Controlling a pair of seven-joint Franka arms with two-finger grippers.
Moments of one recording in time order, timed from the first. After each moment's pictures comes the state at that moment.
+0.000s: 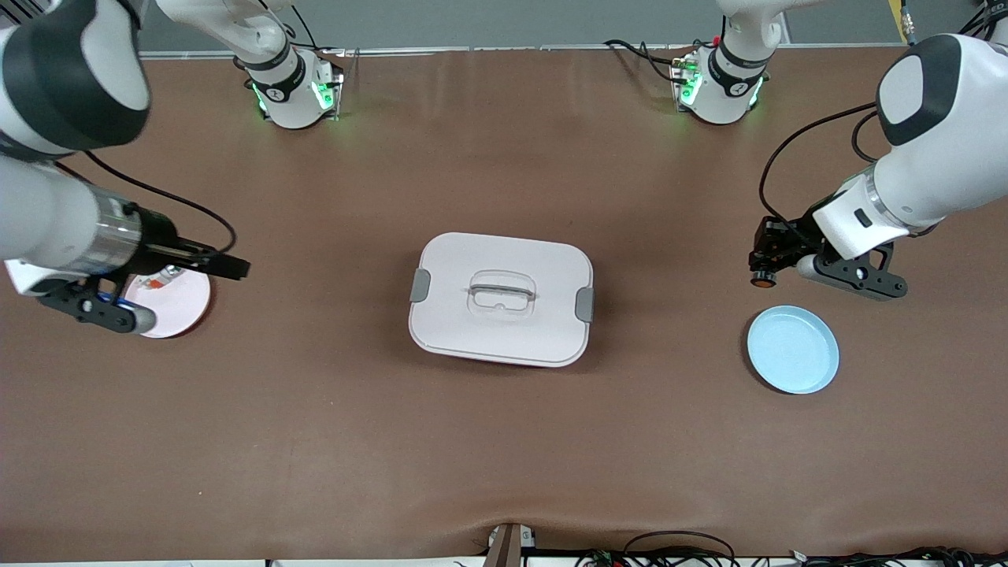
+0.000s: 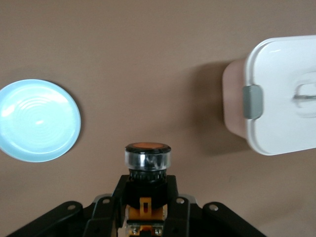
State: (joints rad) left arm 0.23 0.08 -0.38 -1.78 -0.18 1.85 0.13; right arm 0.18 0.37 -0.08 -1.14 0.16 1.30 0.41
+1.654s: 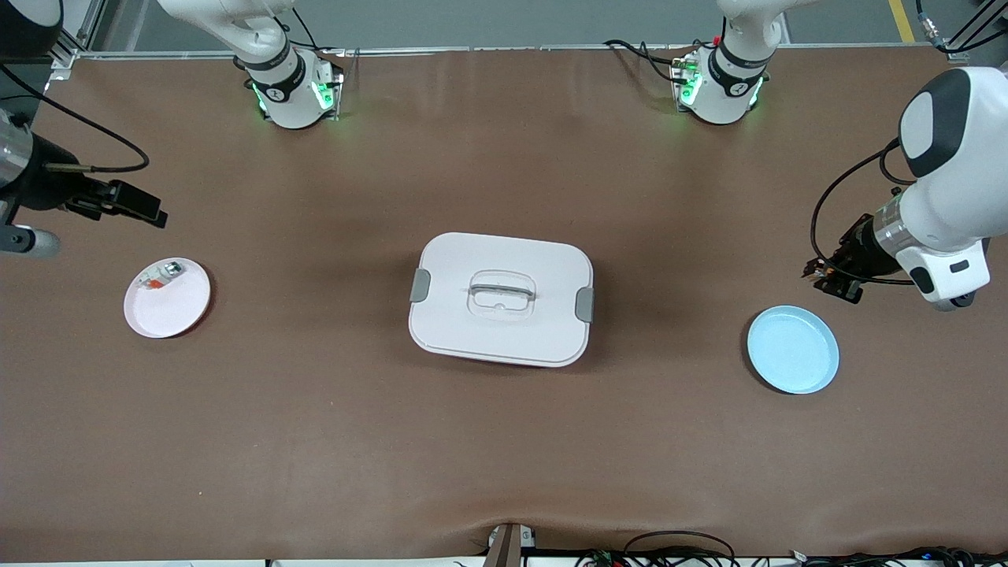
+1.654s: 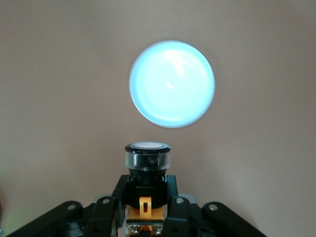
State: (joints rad) left arm 0.29 0.14 -0.38 -1.78 0.12 1.84 -1.25; right arm 0.11 0.07 -0.07 -1.46 0.05 1.44 0.19
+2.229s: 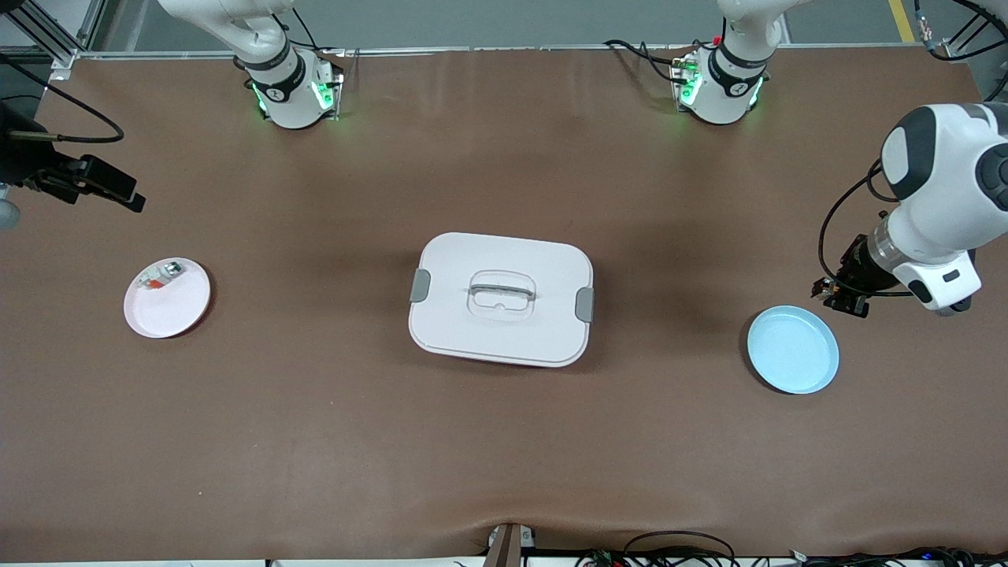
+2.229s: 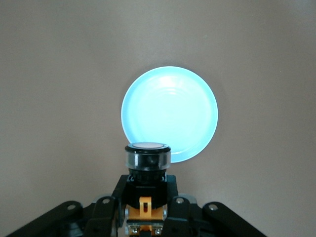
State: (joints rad) left arm 0.36 0.14 -0.37 -1.99 0.15 2.17 -1.30; right arm 0.09 0.01 -0.07 -1.50 0.05 1.47 0.19
